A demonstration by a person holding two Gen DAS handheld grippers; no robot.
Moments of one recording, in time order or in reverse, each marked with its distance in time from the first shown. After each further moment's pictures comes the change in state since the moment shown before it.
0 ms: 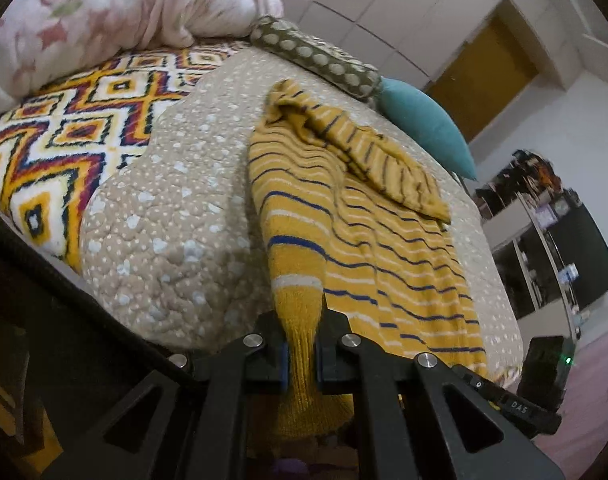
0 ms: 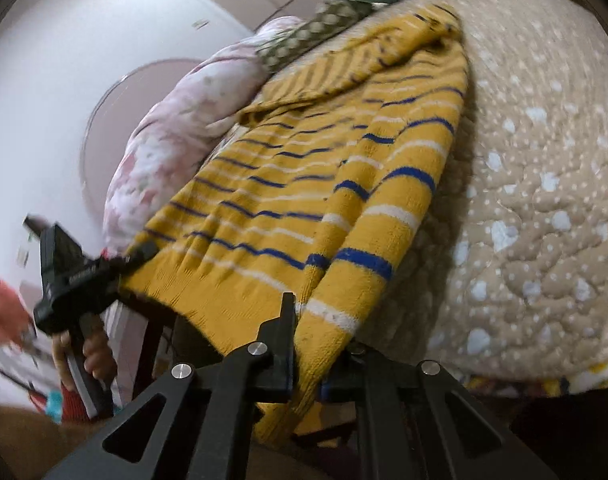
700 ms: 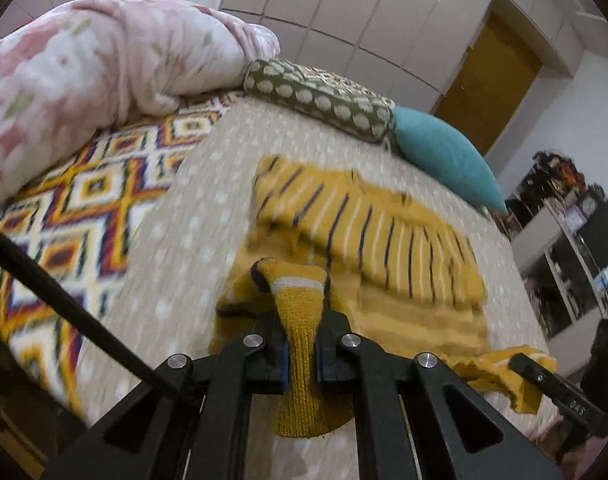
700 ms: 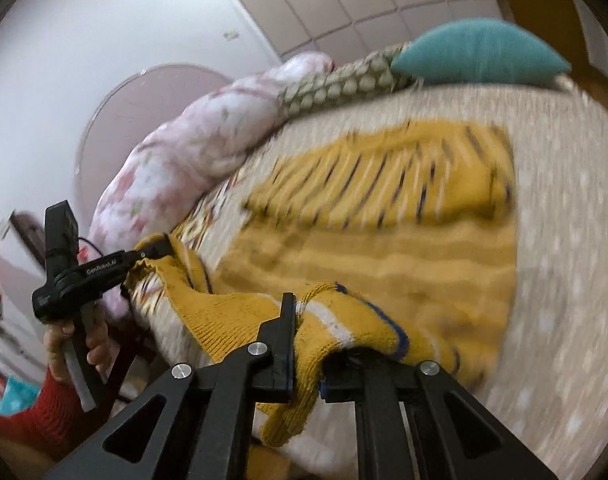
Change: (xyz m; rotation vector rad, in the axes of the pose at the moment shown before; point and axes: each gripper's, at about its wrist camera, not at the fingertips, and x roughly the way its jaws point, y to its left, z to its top) left arm 0.060 -0.037 0.124 0.074 -0.114 0.124; right arm 0.010 0.039 0.124 -0.185 -0.139 -0.107
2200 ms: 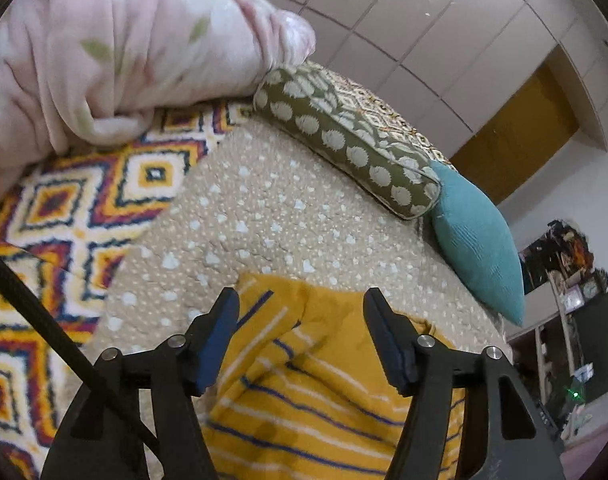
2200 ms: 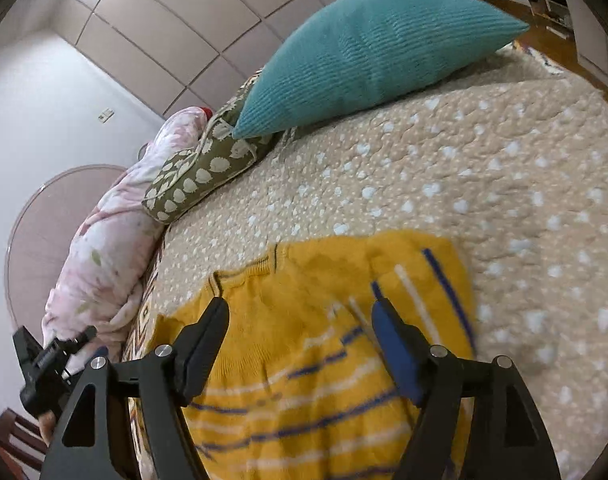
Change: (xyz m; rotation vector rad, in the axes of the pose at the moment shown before) left arm 0.138 0.026 0.165 -0.187 0.017 -0.015; right arm 0.092 -0.165 0.170 0.387 -0.056 -0.190
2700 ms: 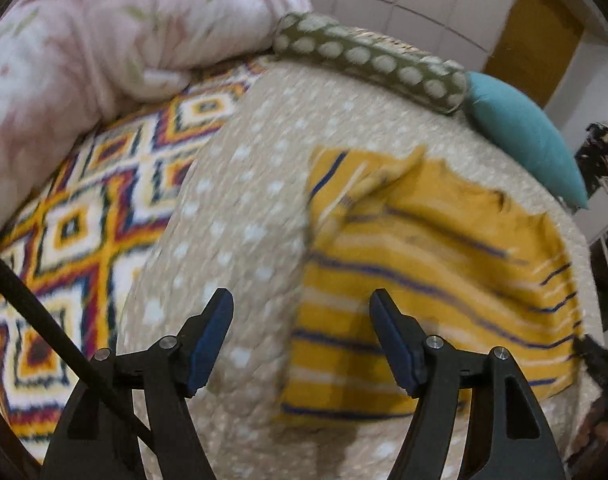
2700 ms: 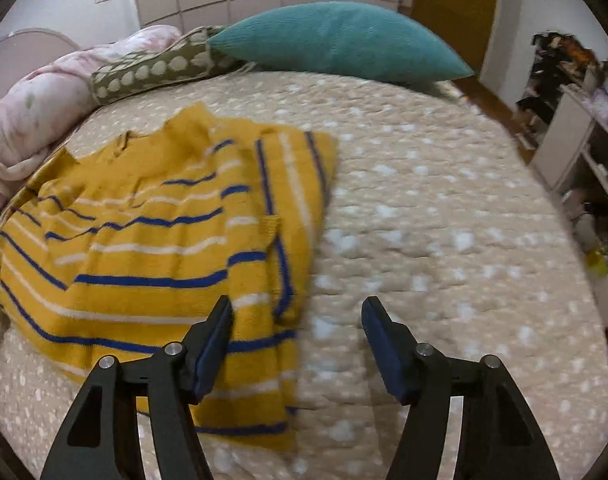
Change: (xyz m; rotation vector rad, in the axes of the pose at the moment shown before) left arm -0.004 0.041 -0.111 0.217 0.107 0.222; right arm -0.044 -0.026 -0.106 -0.401 0.022 -0.461
